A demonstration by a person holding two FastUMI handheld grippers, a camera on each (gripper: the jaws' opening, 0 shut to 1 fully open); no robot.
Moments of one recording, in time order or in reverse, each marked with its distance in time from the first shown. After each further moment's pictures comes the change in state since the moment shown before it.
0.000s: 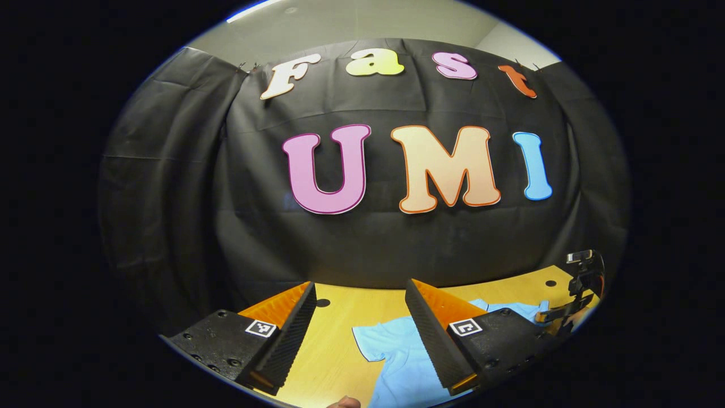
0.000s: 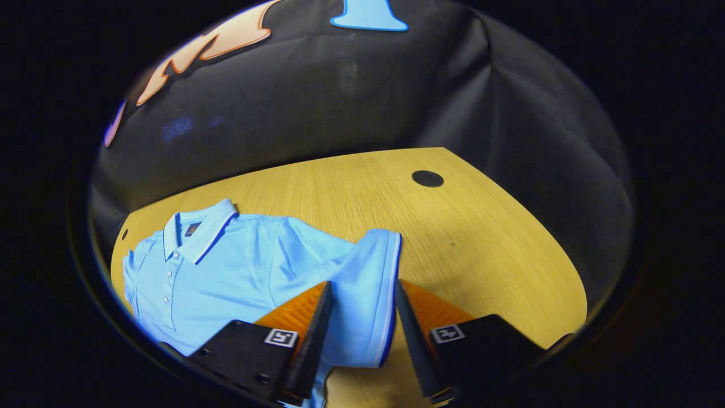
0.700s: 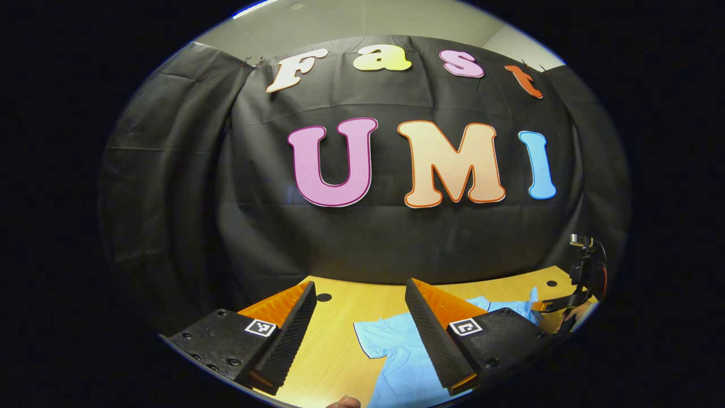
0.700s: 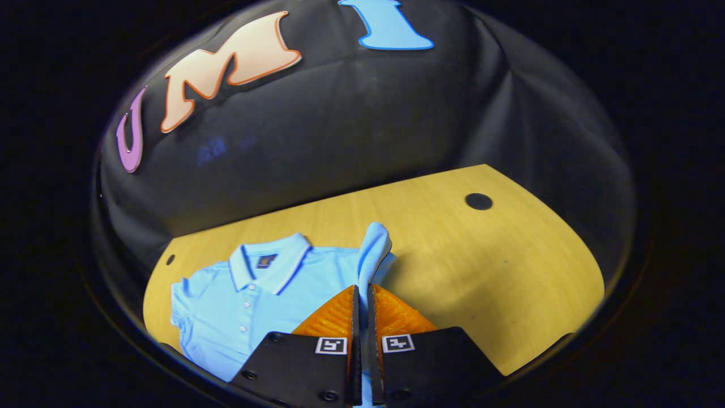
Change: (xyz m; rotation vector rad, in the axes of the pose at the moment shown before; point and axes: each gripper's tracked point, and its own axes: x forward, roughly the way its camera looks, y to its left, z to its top) left arm 0.002 0.011 -0.014 -0.026 0.031 0.019; right arm -0.041 0.100 0.046 0.087 -0.066 0.236
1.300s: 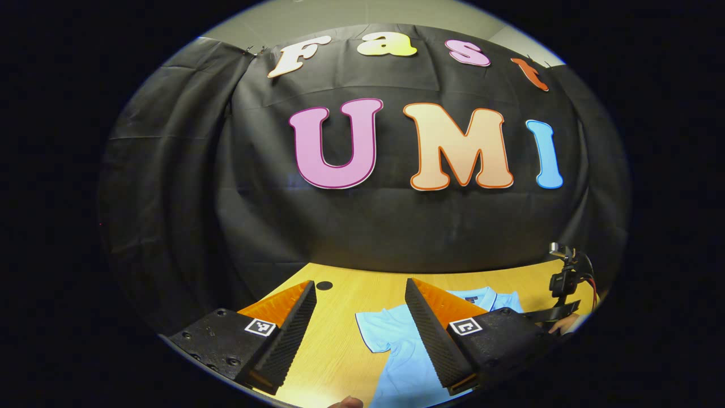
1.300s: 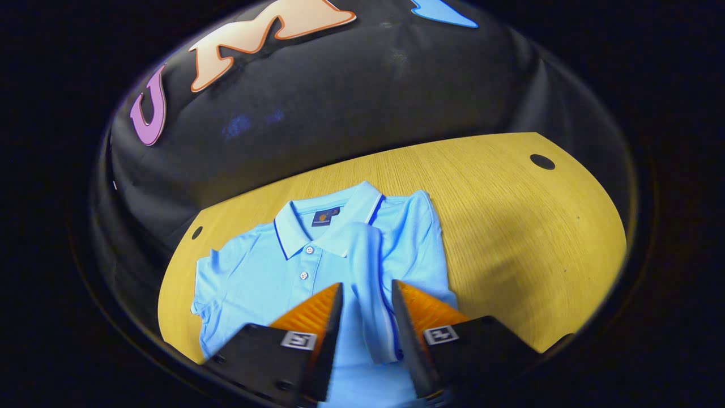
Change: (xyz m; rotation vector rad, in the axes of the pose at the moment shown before) left arm 0.023 0.008 -0.031 -0.009 0.066 0.005; right arm 0.006 0.071 -0.063 -0.026 0.143 0.096
